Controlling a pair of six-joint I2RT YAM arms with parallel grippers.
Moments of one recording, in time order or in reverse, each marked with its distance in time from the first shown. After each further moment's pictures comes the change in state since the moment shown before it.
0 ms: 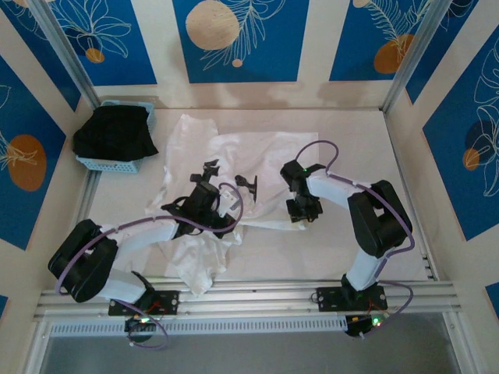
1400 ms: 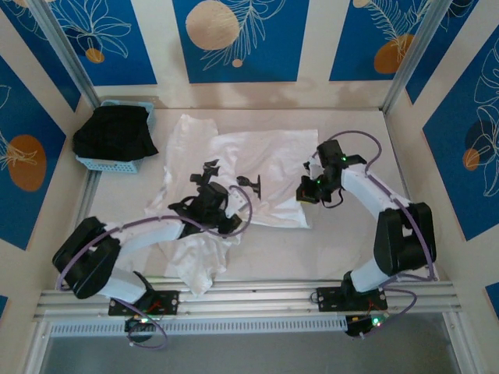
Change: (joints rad) left arm -0.057 0.011 0.043 -0.003 -0.111 0.114; right arm -0.253 -0.171 0.041 0.069 -0.547 -0.053
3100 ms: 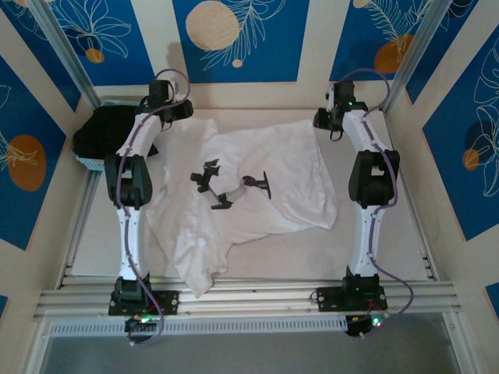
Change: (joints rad) left arm 0.679 0.936 1.423 -0.320 -0.063 -0.268; right arm -0.200 0.691 0.903 0.137 0.350 -0.122
